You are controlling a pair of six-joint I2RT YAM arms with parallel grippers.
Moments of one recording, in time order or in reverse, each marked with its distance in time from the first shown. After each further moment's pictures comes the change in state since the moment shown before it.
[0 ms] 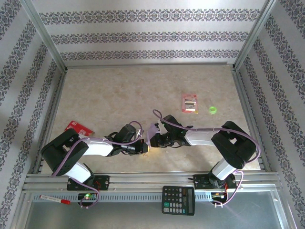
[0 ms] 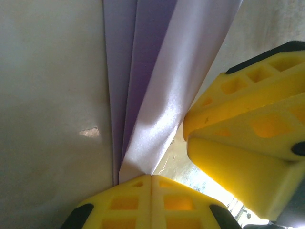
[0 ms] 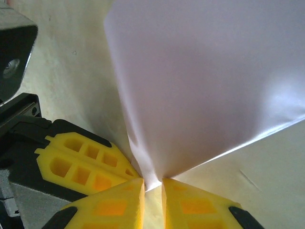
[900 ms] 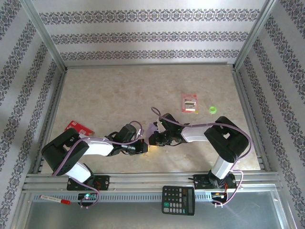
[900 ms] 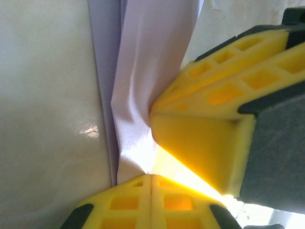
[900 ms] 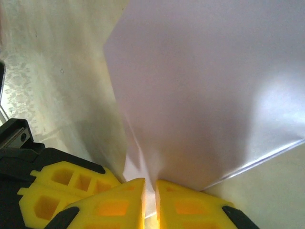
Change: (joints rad) left arm 0.000 0.007 0.005 -0.001 0.003 0.000; right arm -0.037 0.108 0.066 -0.002 -0.041 0.029
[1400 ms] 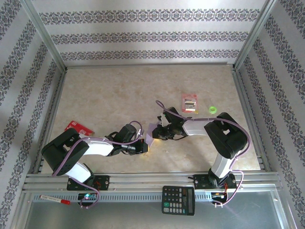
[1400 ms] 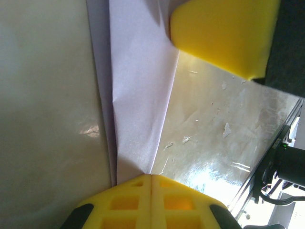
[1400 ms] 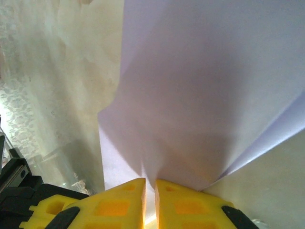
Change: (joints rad) left arm 0.000 0.000 0.000 0.001 0.000 0.000; right arm -0.111 0.037 0.072 -0.087 -0.008 -0.050
